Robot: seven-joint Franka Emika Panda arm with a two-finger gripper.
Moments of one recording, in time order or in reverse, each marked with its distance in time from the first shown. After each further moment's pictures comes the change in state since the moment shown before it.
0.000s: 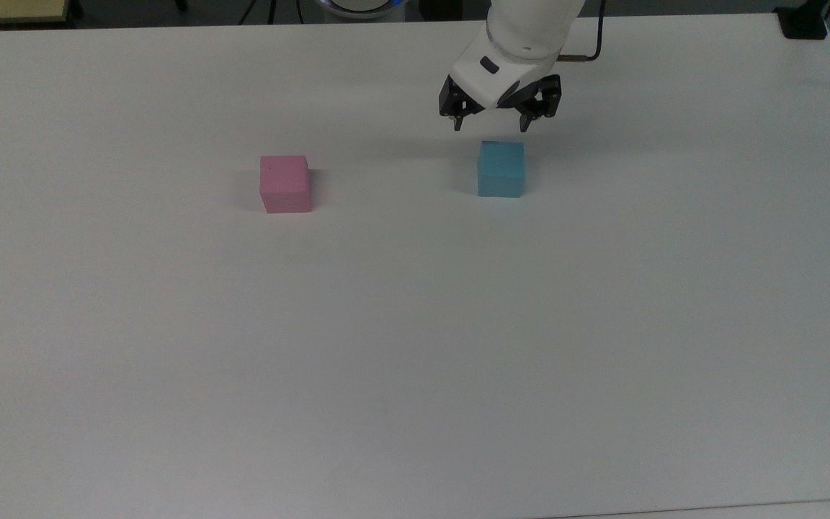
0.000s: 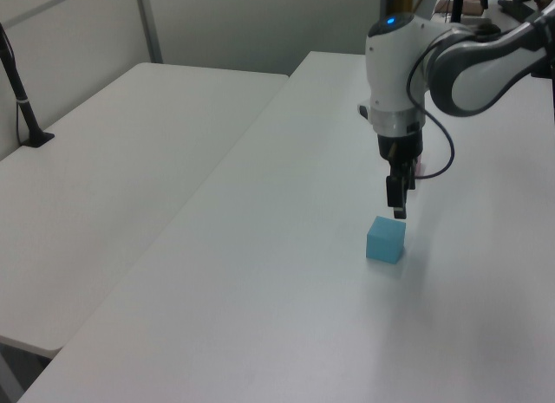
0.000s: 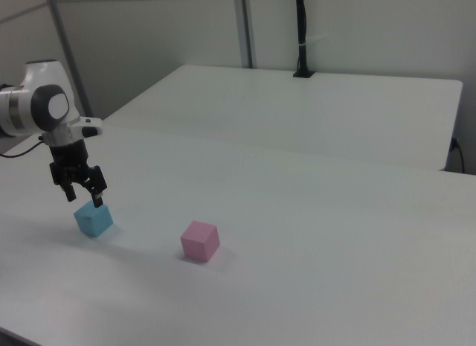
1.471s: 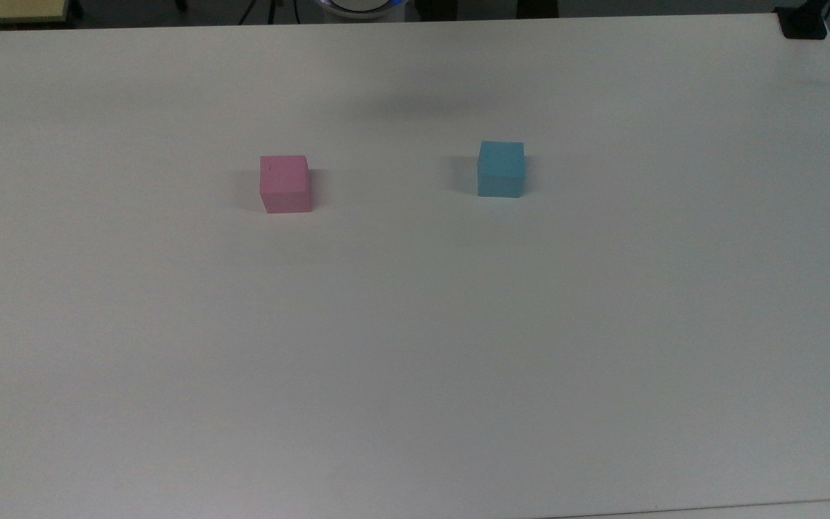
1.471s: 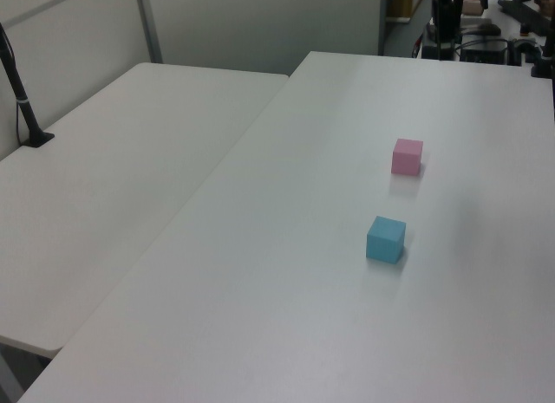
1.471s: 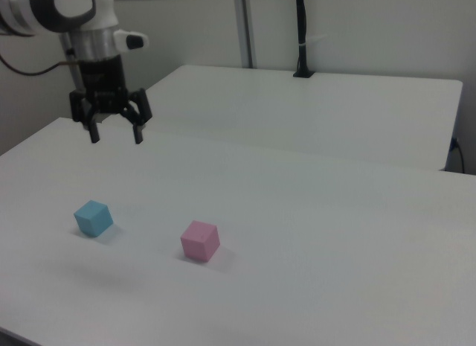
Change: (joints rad) arm -0.235 -0.221 -0.136 0.283 0.037 -0.493 -0.674
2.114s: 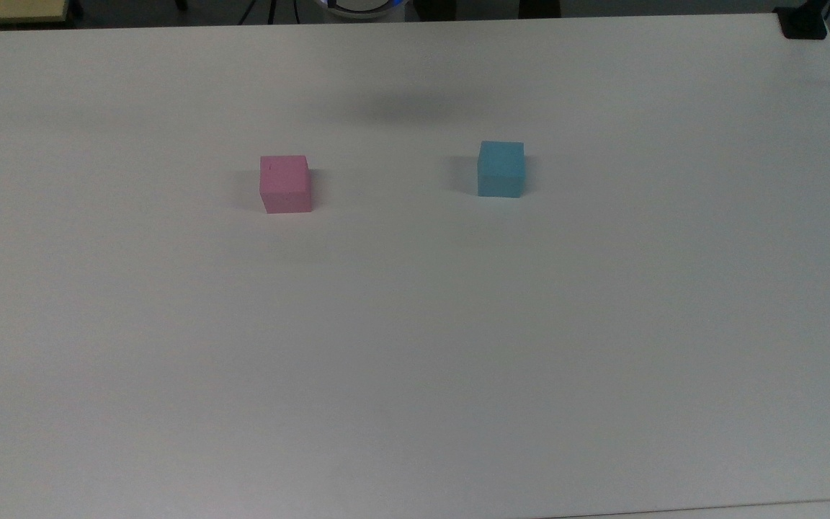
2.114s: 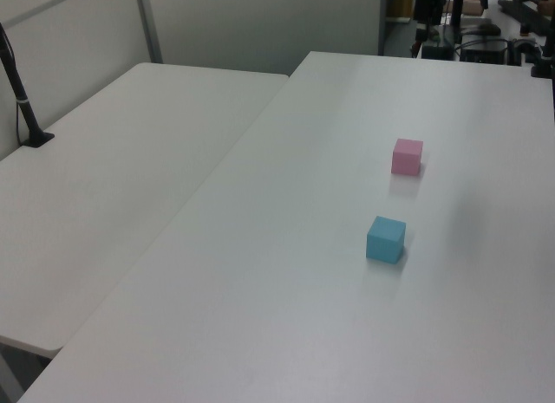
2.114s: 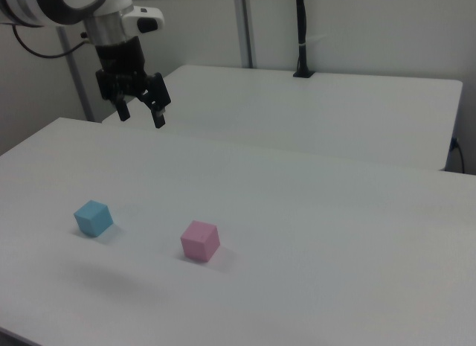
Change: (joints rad) arm -0.002 -0.014 -0.076 0.028 0.000 0.125 0.279
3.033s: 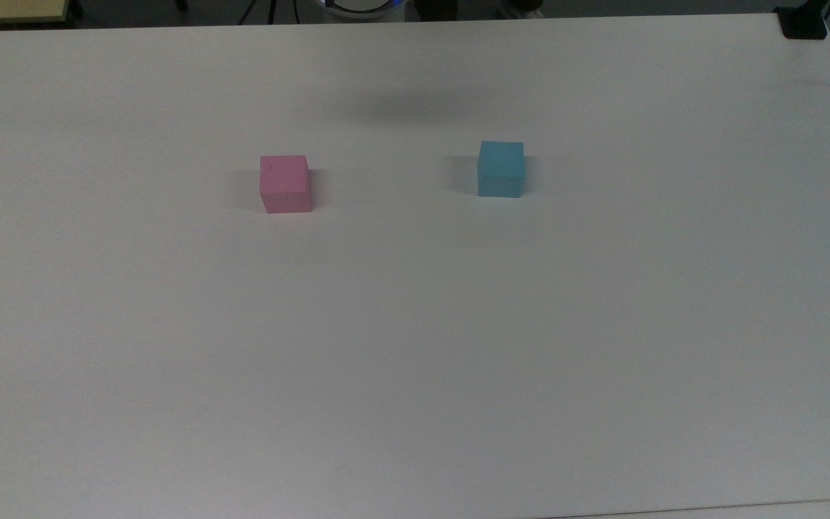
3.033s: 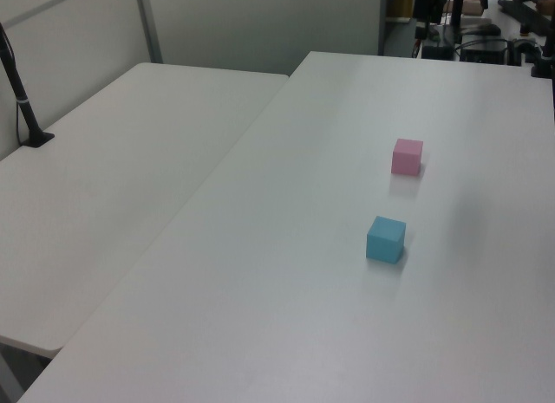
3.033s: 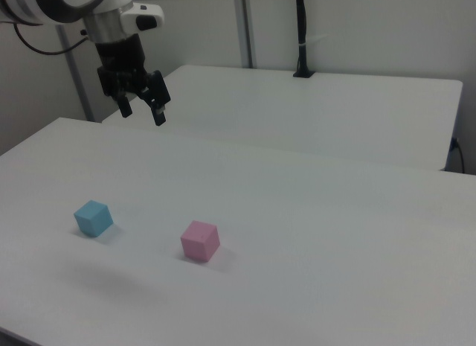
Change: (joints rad) arm -0.003 -0.003 -0.001 0.004 0.000 0.009 0.042
